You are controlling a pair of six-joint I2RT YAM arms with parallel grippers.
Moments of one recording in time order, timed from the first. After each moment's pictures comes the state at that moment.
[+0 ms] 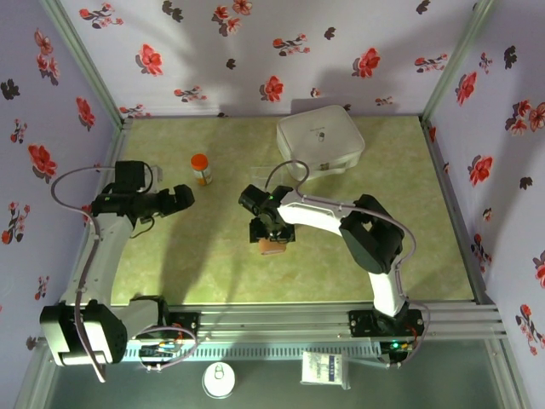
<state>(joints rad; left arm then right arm) -0.03 1.11 0.97 -0.84 0.25 -0.34 0.95 1.98 1.43 -0.87 0.03 0.87</state>
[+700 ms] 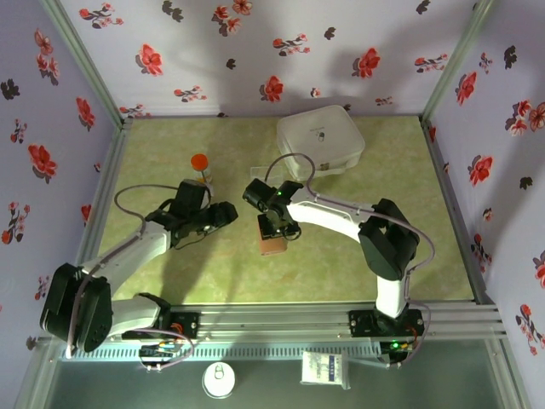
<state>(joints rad) -0.49 1.23 0.69 -0.32 0.24 -0.85 0.94 1.87 1.43 -0.94 0.07 0.71</state>
